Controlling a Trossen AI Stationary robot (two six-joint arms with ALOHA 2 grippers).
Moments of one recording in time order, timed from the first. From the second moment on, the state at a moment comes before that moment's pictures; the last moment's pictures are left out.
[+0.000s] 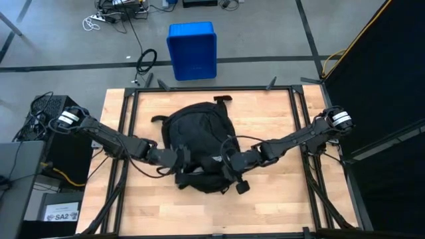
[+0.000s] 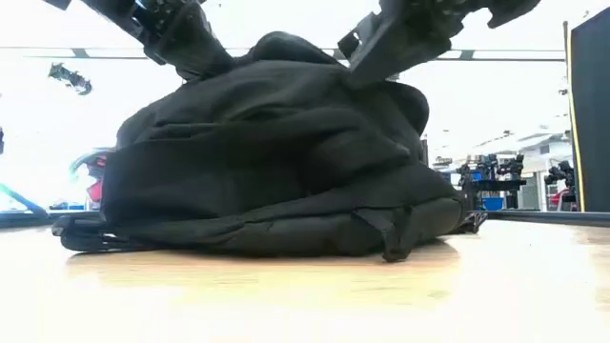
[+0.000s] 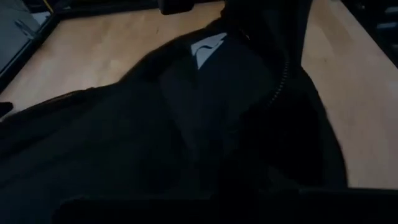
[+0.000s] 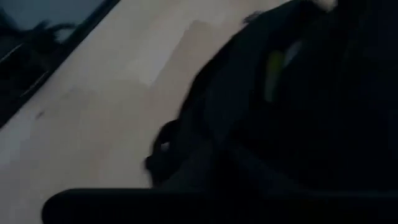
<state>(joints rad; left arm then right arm) -0.36 1.30 0.75 -0.02 -0.38 -0.13 0.33 1.65 1.09 -0.18 0.01 -0.13</state>
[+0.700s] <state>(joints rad) -0.43 1.37 0.65 0.18 -0.32 -0.20 0.38 1.60 1.23 -0.52 0.25 -0.11</state>
